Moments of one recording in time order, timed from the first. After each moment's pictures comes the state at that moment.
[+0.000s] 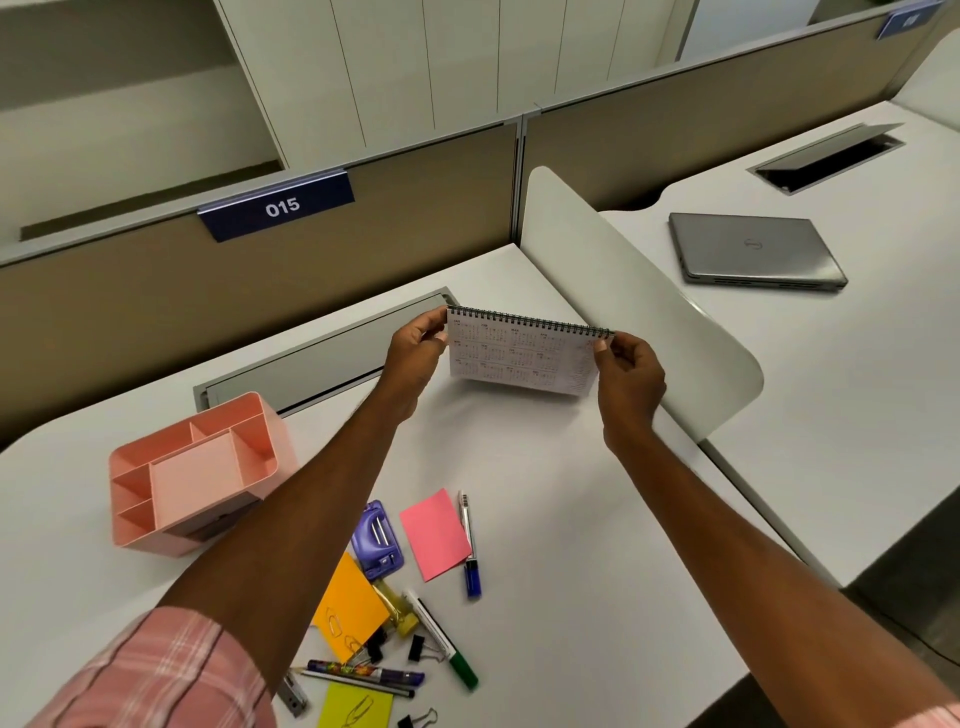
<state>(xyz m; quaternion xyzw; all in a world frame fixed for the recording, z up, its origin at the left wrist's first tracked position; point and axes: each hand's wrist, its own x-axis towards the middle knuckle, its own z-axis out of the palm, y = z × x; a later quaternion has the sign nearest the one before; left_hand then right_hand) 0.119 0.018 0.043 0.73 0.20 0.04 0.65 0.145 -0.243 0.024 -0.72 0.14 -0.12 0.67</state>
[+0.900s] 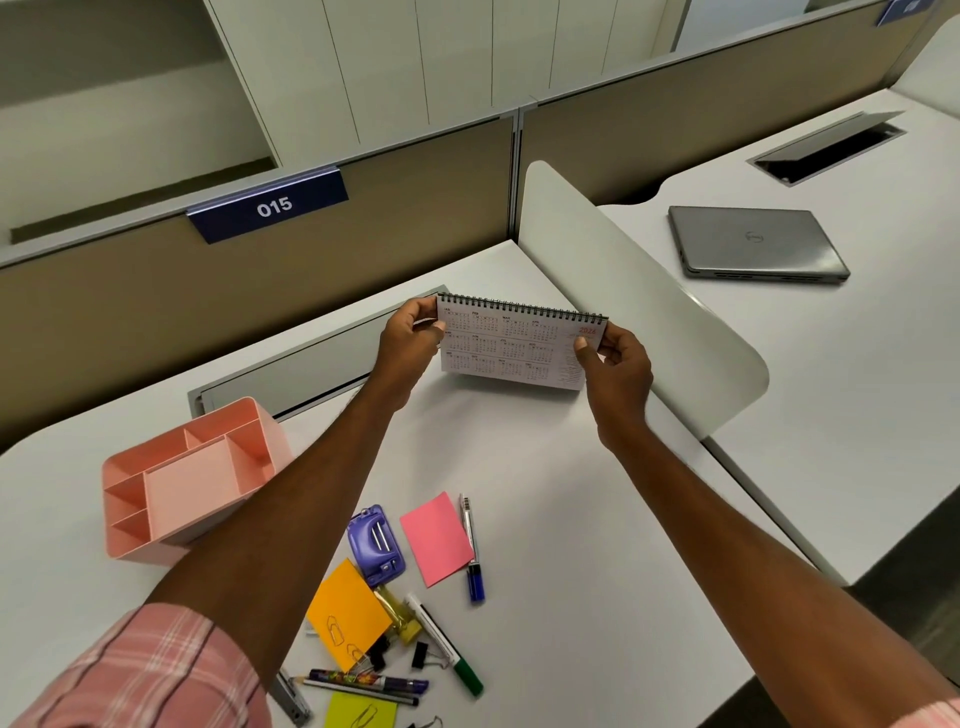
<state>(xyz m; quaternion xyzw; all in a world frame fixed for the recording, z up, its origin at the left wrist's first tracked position) 0.127 0.027 0.050 0.76 0.18 0.06 0.62 0.152 -0.233 0.019 -0.75 0.08 -0.09 0.65</state>
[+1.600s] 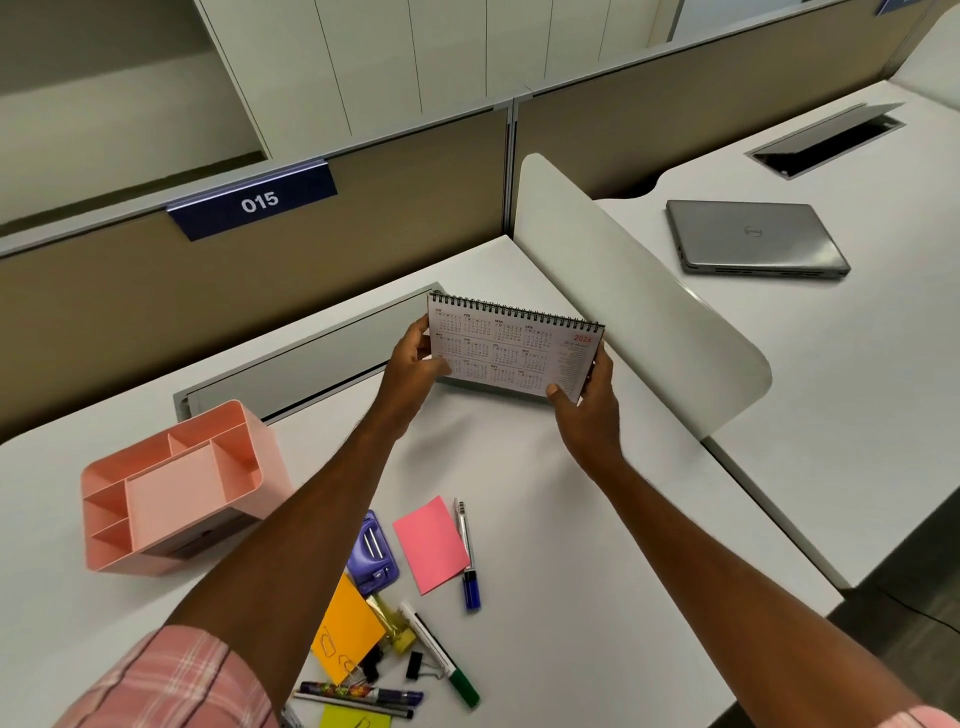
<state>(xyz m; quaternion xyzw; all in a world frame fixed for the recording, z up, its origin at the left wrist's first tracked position) 0.111 0.018 0.022 0.76 0.16 0.00 0.63 0.125 -0.227 -0.019 -0.82 0.00 -0.02 0.57</state>
